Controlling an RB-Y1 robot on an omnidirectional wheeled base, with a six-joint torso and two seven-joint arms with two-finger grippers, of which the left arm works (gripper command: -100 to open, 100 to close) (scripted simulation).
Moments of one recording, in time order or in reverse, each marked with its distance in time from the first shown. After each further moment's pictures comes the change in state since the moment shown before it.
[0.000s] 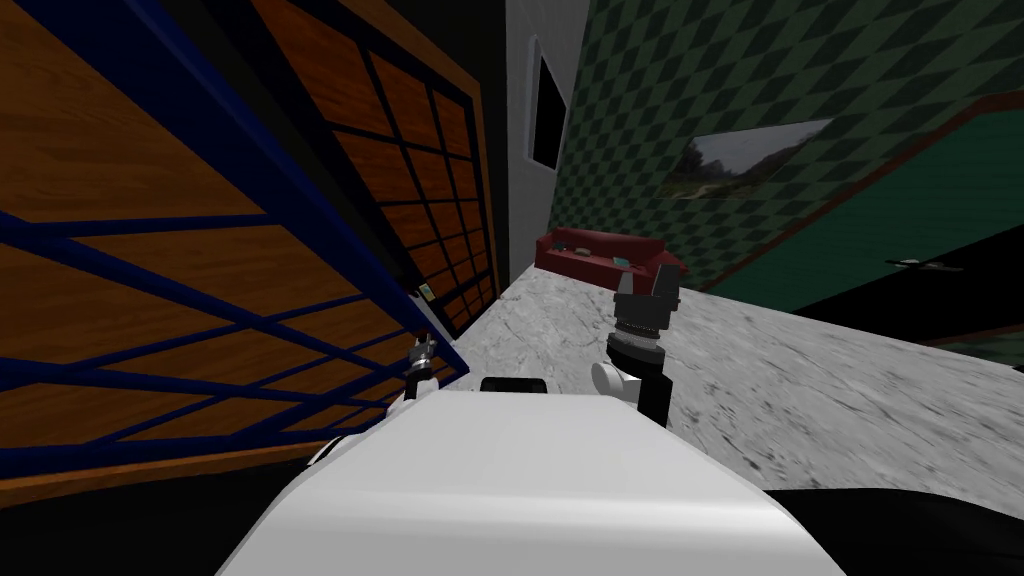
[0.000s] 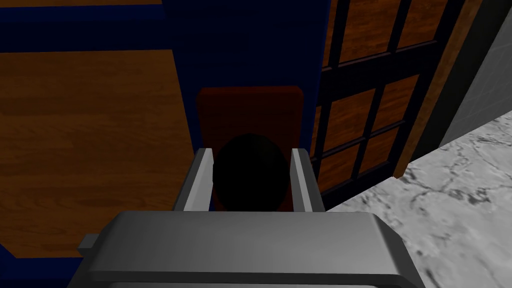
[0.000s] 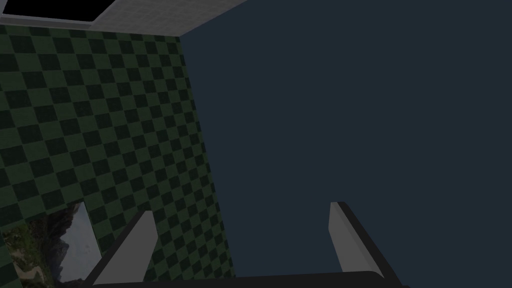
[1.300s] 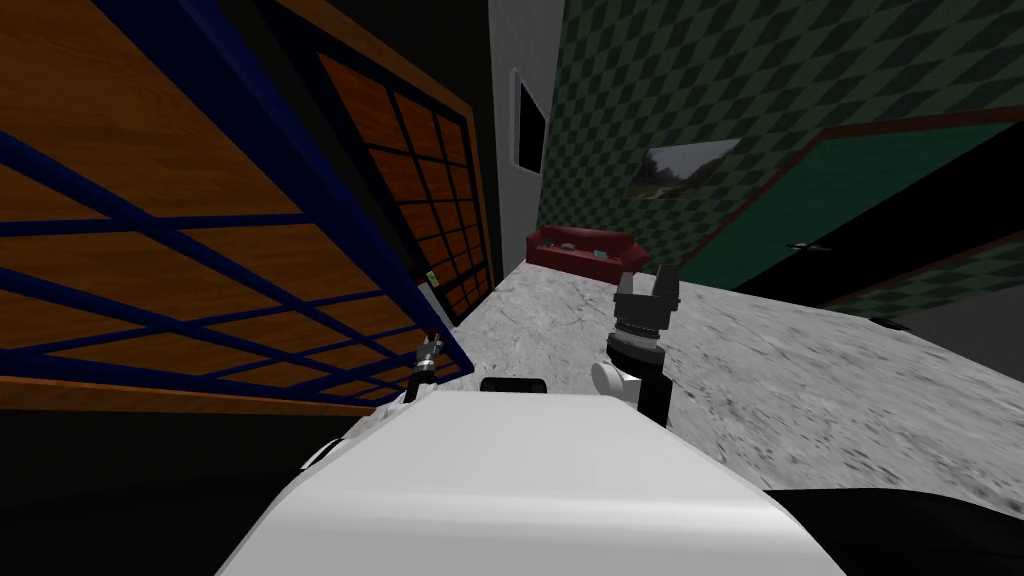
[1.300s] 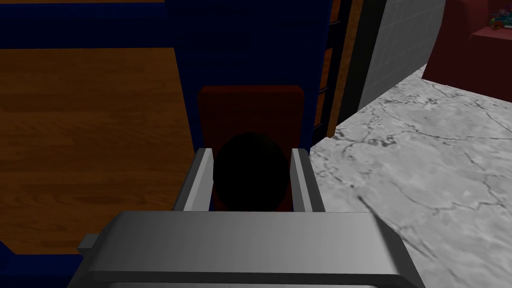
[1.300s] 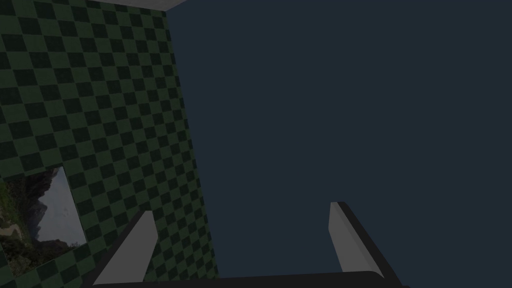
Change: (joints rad) arm 0.039 0.037 -0.127 -0.043 -0.083 -0.014 0.106
